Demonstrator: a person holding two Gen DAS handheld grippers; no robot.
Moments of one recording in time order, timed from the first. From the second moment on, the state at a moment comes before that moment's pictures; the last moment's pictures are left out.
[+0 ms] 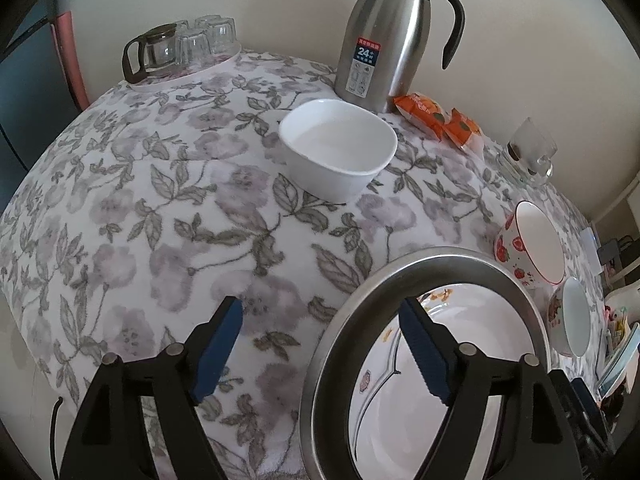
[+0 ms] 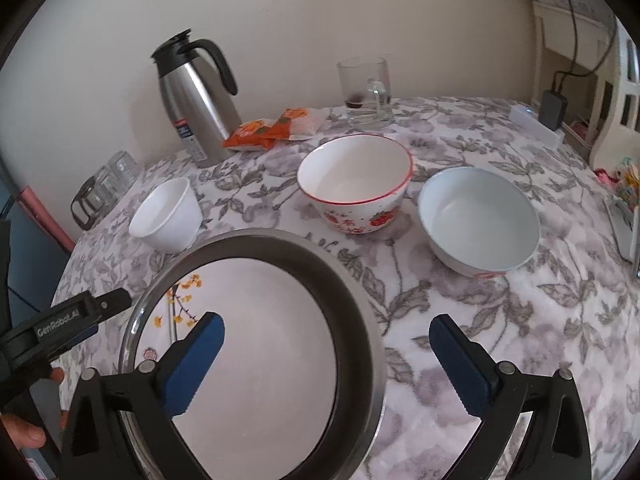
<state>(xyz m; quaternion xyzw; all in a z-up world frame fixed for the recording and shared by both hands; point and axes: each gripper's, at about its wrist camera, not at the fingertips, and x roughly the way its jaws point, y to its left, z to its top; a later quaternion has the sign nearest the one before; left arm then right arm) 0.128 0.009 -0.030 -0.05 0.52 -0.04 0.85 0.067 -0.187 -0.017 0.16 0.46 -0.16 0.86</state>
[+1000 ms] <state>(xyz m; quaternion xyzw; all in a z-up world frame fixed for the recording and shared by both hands) 0.174 -0.066 0.014 -0.11 0.46 -0.14 0.87 0.099 -0.275 0.022 0.22 0.41 -0.15 0.87</state>
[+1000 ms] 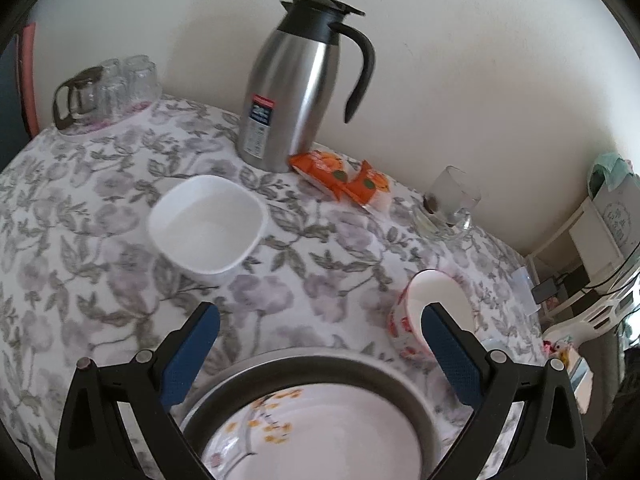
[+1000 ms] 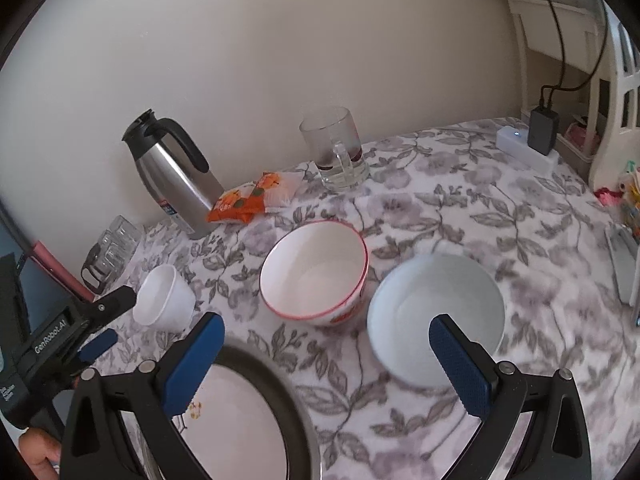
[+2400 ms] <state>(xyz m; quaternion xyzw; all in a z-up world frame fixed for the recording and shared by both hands) 0.219 -0.172 -0.073 -0.10 0.55 -0.26 0.79 0.197 -0.318 -0.063 0.19 0.52 -0.17 0.81</state>
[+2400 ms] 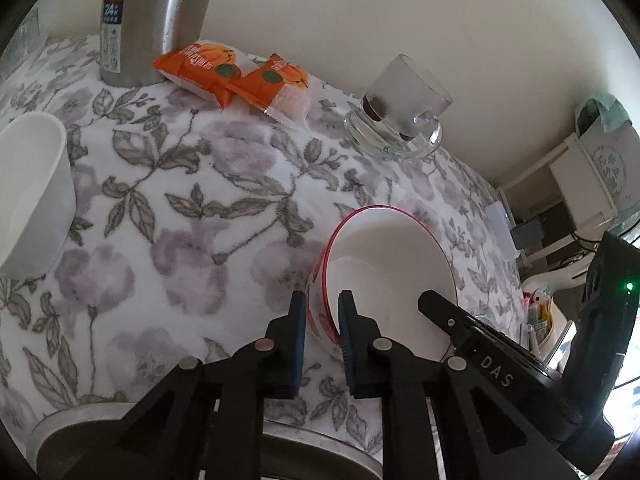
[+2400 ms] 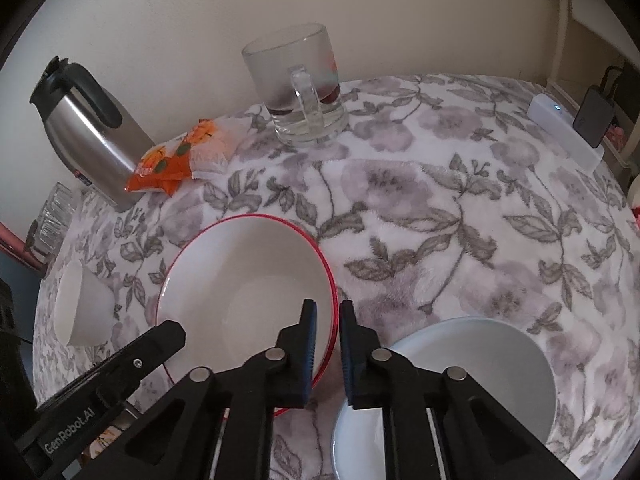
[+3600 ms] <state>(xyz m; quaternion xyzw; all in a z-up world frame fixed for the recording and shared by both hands) 0.172 -0.167 0.008 -0.01 0.48 -0.28 0.83 0.157 -0.289 0.008 0.18 0.47 -0.16 0.85</state>
